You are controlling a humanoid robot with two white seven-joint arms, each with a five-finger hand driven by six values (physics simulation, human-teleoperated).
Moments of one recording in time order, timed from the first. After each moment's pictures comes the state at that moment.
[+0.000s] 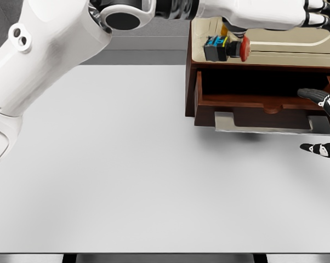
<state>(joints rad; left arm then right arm) -1.41 0.16 -0.92 -1.35 -0.59 -0.61 -0.38 0.23 -0.81 -0.19 -1.77 0.01 -0.61 0.23</state>
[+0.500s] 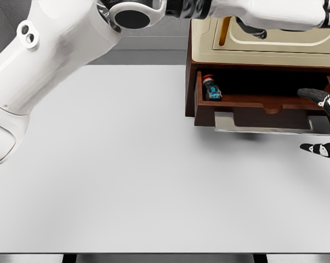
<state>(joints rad) -1.41 0.13 -0.92 -1.36 -0.55 -0.61 -0.38 0.23 -0.81 -0.19 -1.77 0.00 -0.61 0.23</state>
